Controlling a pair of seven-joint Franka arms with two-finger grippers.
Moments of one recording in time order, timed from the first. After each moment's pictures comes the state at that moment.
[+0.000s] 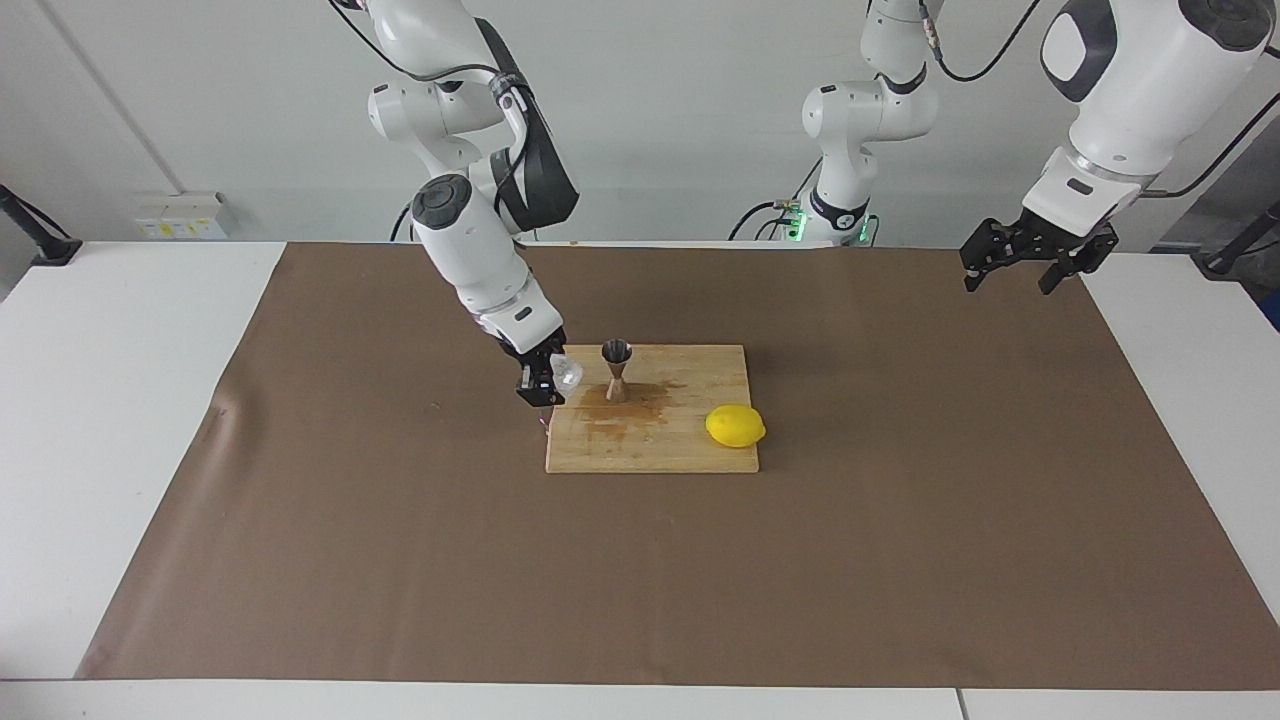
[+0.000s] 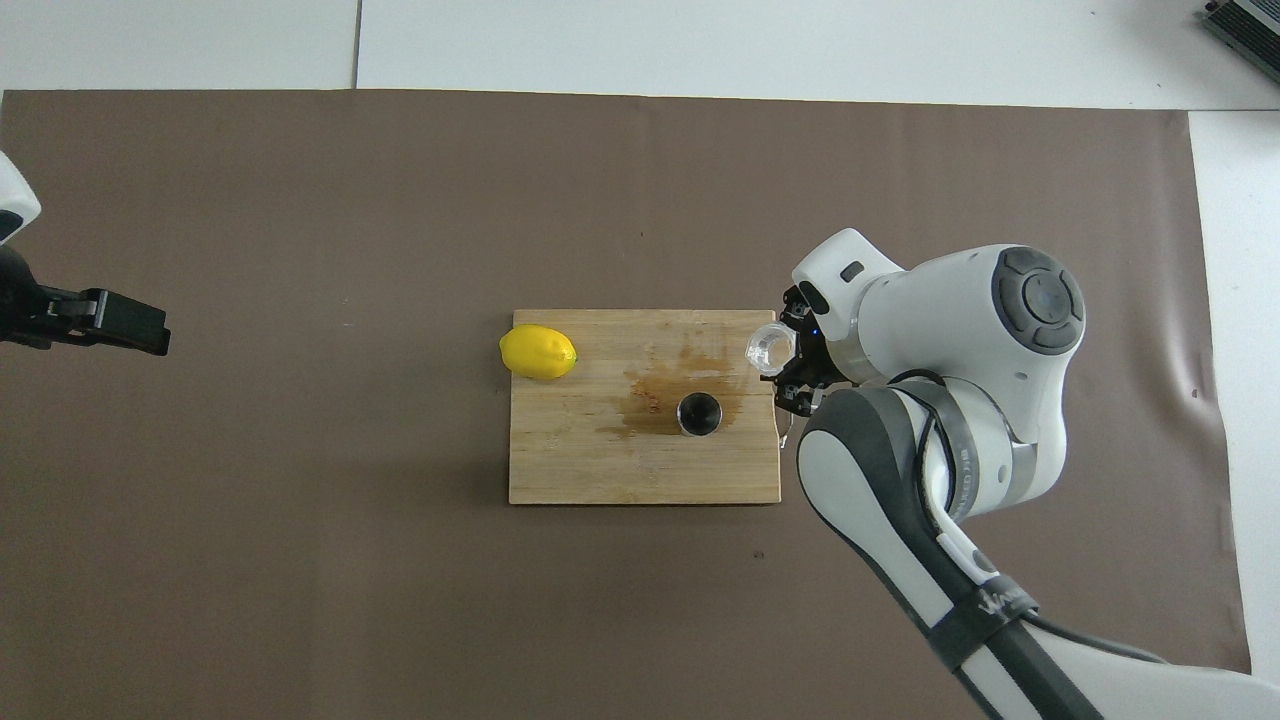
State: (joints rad) left arm 0.00 -0.01 -0.05 -1.62 0.01 1.57 0.06; right arm 0.31 0.14 0.05 -2.00 0.26 2.29 -1.22
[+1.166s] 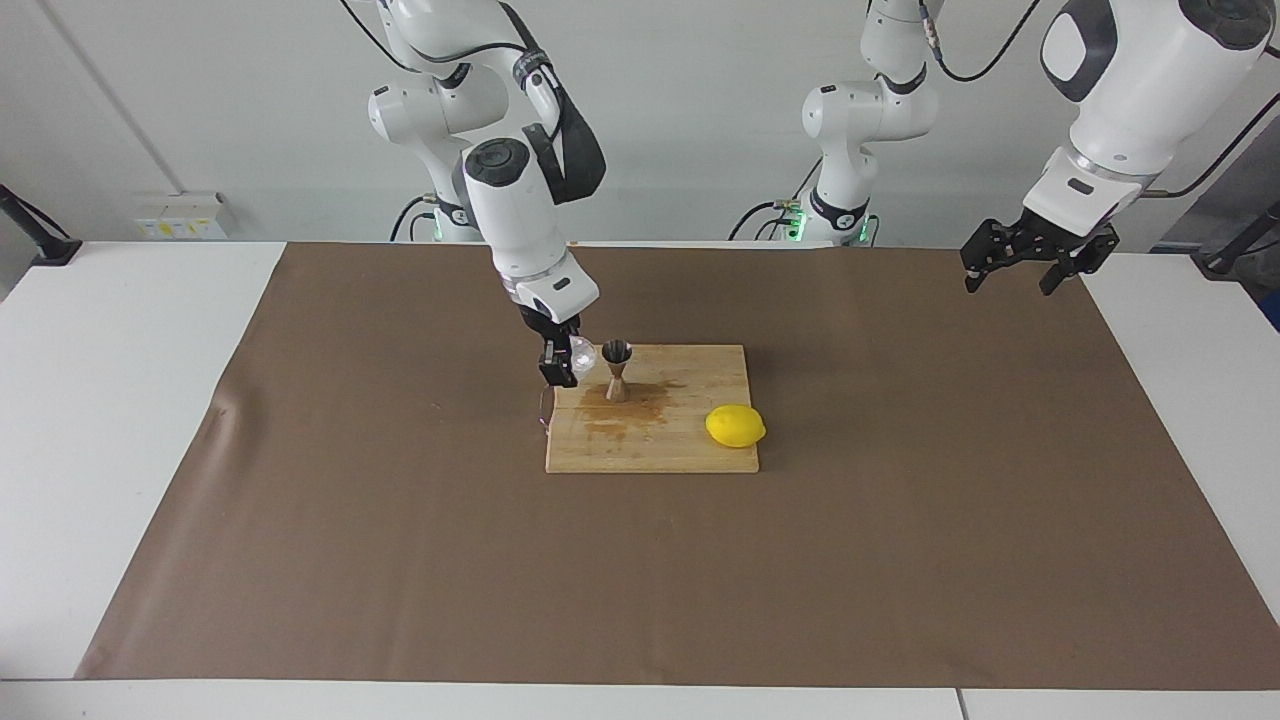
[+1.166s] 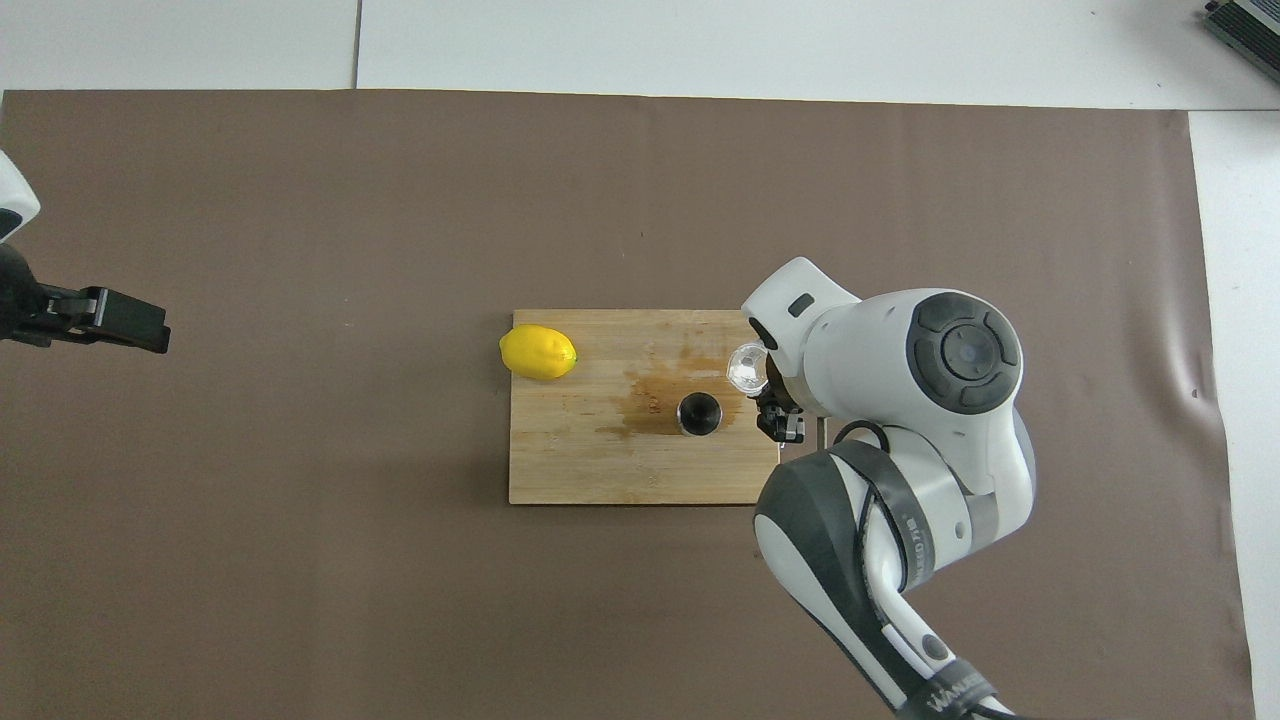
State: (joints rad) left arm 0.00 -0.01 -0.05 -1.62 0.01 1.57 0.06; right arm 0.38 0.09 0.05 -2.02 0.08 2.27 -1.12
